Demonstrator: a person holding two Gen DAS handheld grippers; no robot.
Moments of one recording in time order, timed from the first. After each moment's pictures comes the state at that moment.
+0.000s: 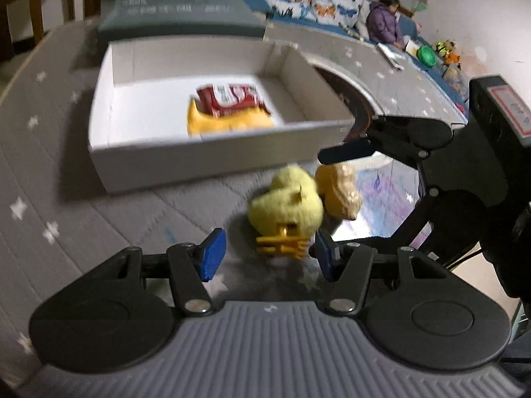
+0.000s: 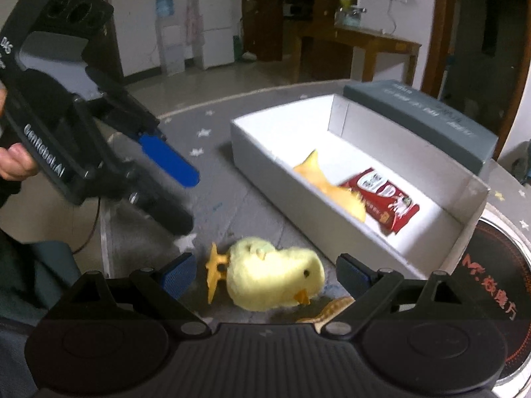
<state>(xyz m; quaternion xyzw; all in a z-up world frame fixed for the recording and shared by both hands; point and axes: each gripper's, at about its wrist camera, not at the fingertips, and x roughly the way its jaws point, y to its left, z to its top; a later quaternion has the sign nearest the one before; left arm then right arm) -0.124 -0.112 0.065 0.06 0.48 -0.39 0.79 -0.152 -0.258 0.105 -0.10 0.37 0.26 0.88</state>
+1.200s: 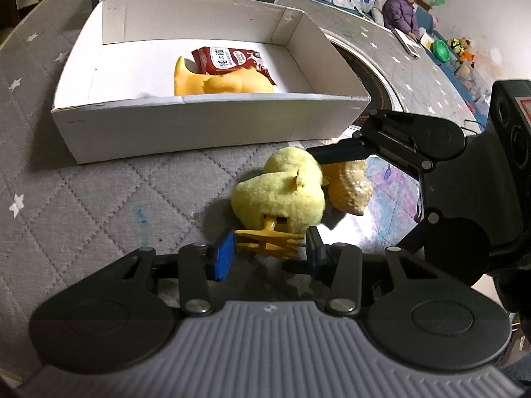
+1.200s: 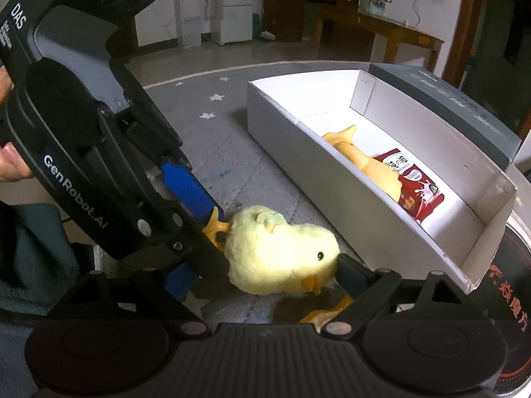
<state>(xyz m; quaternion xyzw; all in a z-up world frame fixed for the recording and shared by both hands) -0.116 -0.132 0.038 0.04 0.52 -0.36 0.77 -0.152 -0.248 0.078 -0.15 0.39 0.27 0.87</state>
